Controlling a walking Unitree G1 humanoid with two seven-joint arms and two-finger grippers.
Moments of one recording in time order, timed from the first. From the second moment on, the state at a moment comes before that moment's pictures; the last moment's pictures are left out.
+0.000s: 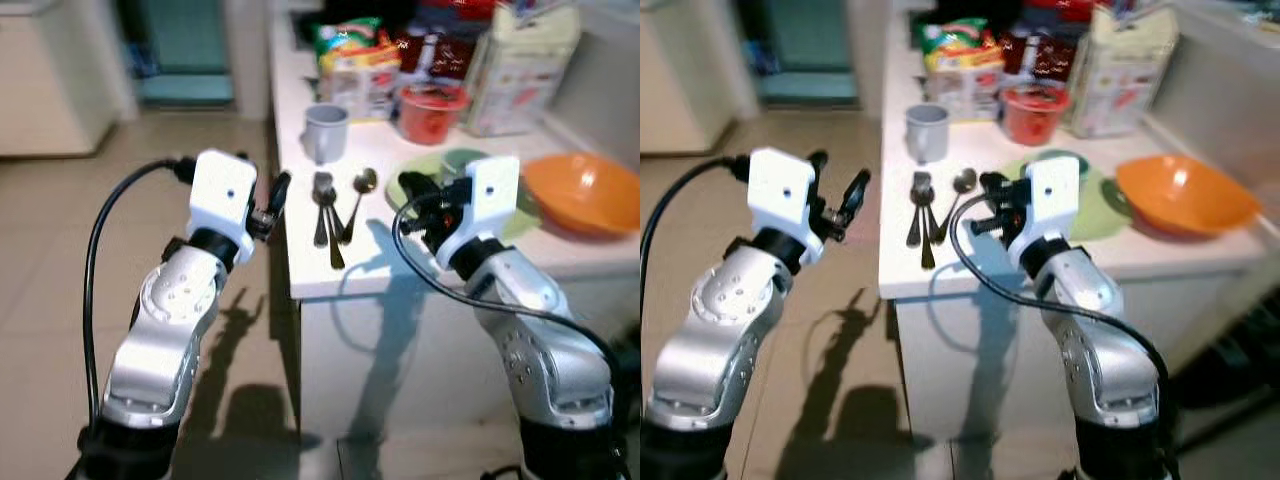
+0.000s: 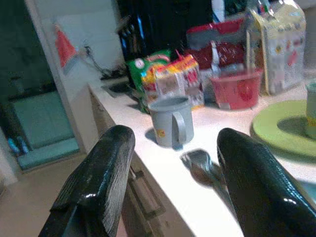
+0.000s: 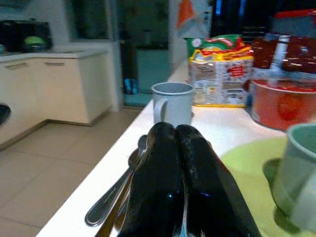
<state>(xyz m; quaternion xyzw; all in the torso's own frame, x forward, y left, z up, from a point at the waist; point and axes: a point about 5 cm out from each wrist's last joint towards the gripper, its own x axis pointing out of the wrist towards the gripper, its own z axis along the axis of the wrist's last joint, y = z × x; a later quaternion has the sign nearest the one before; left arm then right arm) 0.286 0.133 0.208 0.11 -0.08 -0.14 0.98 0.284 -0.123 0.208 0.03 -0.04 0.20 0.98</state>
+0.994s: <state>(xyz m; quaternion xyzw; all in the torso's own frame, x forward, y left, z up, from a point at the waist) 0.278 0.157 0.203 0.14 -0.10 -0.04 0.98 0.281 -0.119 0.186 -0.01 0.00 0.22 0.98</state>
